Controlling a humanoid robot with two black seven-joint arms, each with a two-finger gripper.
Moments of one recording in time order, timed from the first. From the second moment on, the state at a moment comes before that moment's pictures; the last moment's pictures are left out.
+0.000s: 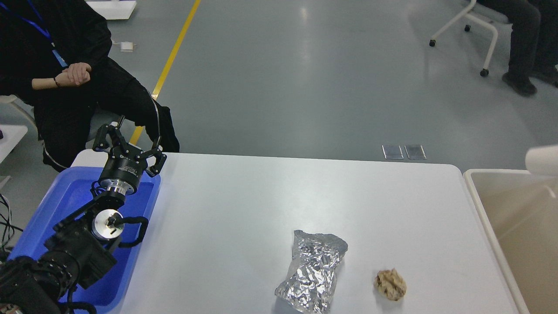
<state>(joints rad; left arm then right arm) -0.71 0.21 -0.73 -0.22 -0.10 -0.63 -0.57 0.96 -1.30 -0.19 1.05 -0.45 0.09 0.40</state>
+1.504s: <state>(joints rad) -0.71 0.21 -0.73 -0.22 -0.10 -0.63 -0.57 0.52 -0.52 -0.01 0.00 0.10 0.04 0.29</state>
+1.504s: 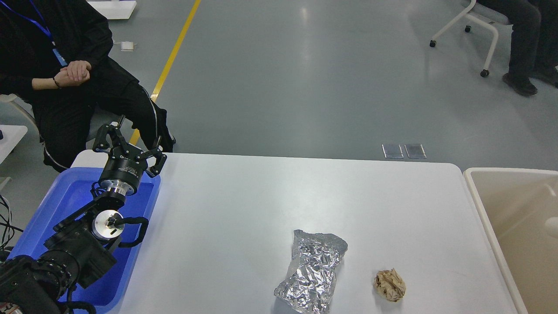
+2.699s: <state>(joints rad) -0.71 0.21 -0.73 -0.22 -0.10 -0.63 -0.57 0.56 -0.77 0.54 0.45 0.09 0.24 0.30</state>
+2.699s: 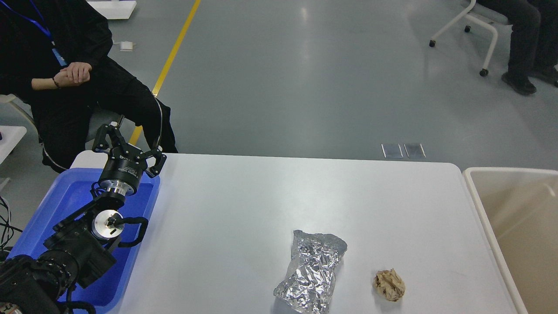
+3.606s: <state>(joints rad) -0.71 0.21 -0.73 -0.22 -0.10 -0.63 -0.57 0.26 -0.41 1.31 0.89 -0.41 0.25 0.42</state>
